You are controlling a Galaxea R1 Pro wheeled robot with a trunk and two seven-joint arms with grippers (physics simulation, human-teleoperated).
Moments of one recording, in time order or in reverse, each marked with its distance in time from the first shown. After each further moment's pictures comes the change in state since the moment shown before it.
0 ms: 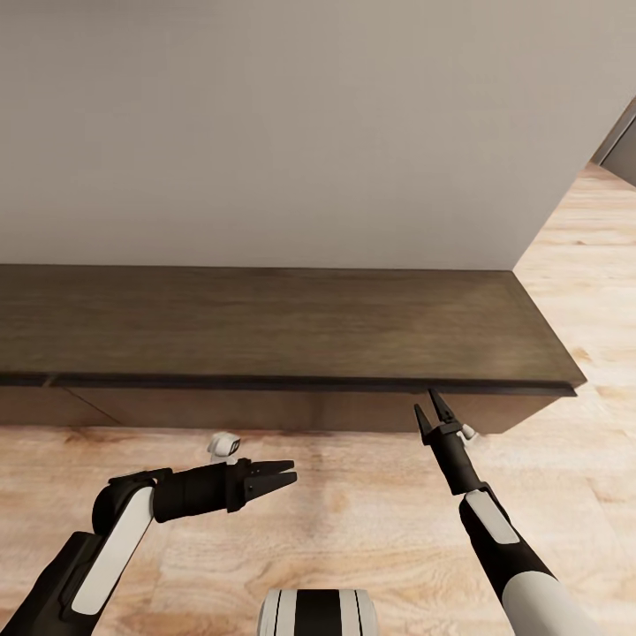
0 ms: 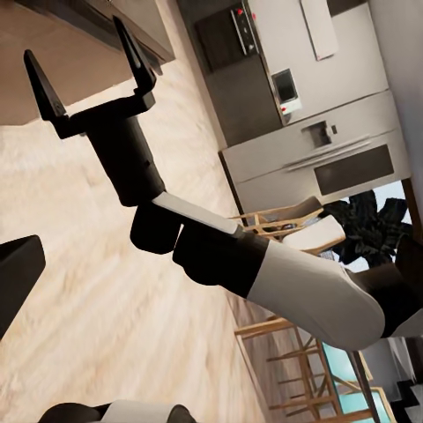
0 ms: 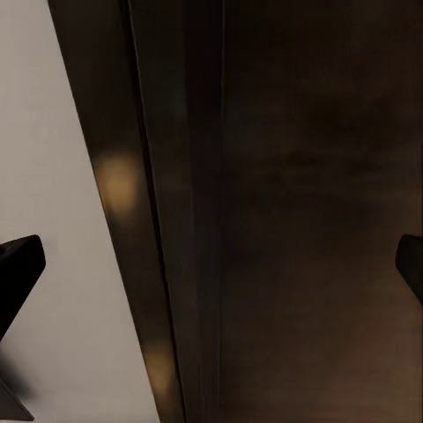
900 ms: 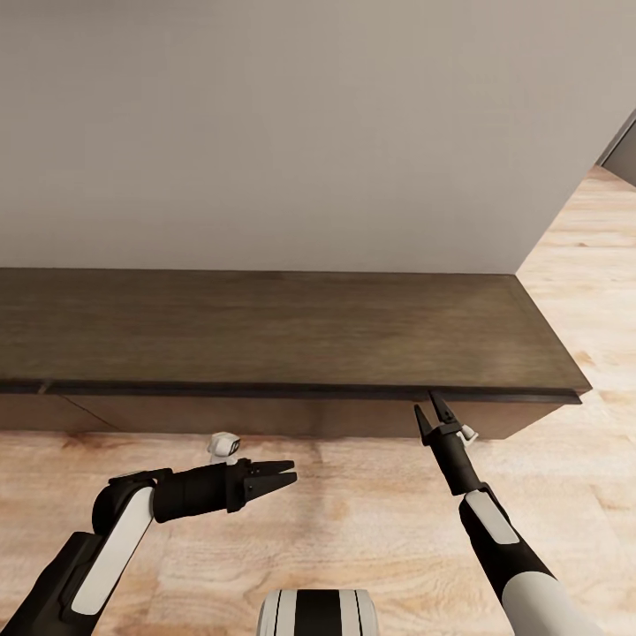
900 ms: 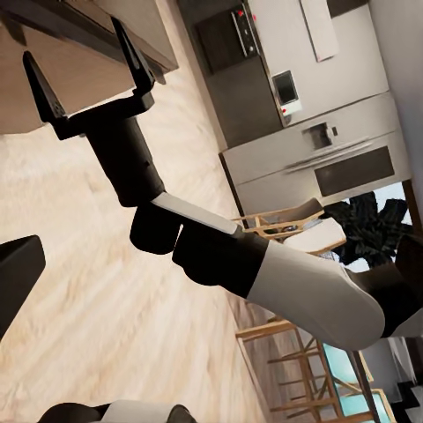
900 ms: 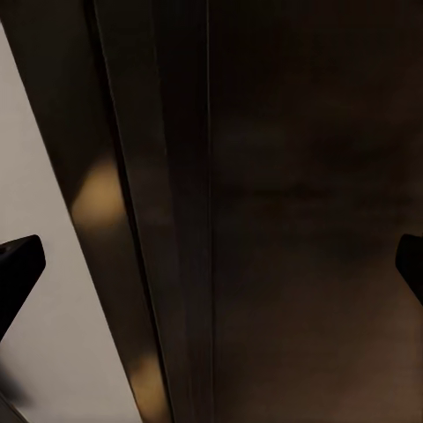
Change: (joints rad) left arm 0.000 0.000 0.000 -0.001 0.000 0.000 0.000; right arm 0.000 0.000 0.000 0.003 0.000 0.000 -0.003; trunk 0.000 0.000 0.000
